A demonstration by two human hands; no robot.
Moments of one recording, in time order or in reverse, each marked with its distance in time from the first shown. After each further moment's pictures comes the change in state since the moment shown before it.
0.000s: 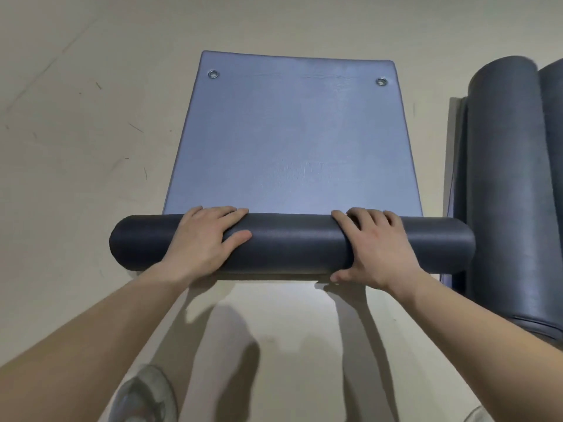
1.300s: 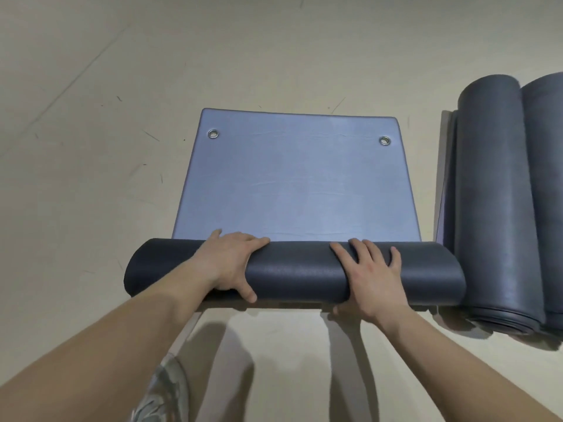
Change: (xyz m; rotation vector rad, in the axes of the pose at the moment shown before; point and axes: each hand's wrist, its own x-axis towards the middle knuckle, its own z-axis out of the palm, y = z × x) left_hand -0.021 0.034 -0.017 0.137 -0.448 0.025; right_hand -0.062 -0.030 0.008 0.088 -0.144 0.069
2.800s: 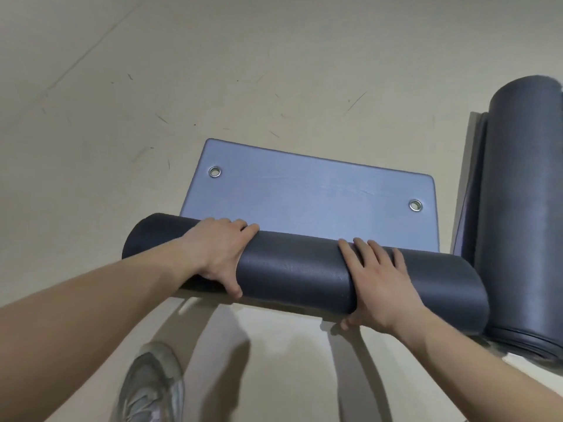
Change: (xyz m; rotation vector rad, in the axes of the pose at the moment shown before) left_hand 0.004 -0.022 -0.012 0.236 -0.059 0.037; right_hand 0.020 0.000 -0.011 -0.063 -0.123 -0.111
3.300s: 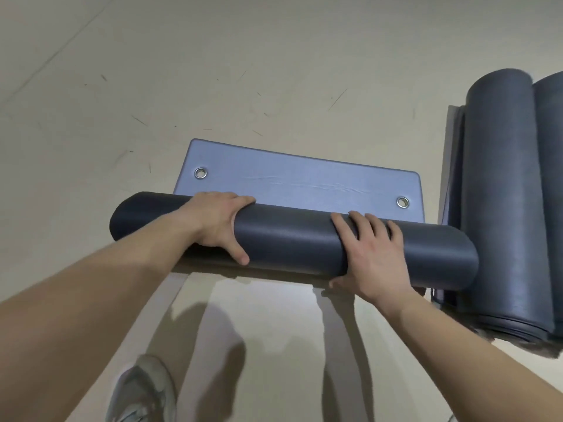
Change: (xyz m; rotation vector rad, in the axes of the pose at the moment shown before) left_hand 0.029 -0.019 -0.034 -0.204 0.097 -0.040; right_hand 0.013 0.002 -0.004 -0.043 0.322 0.110
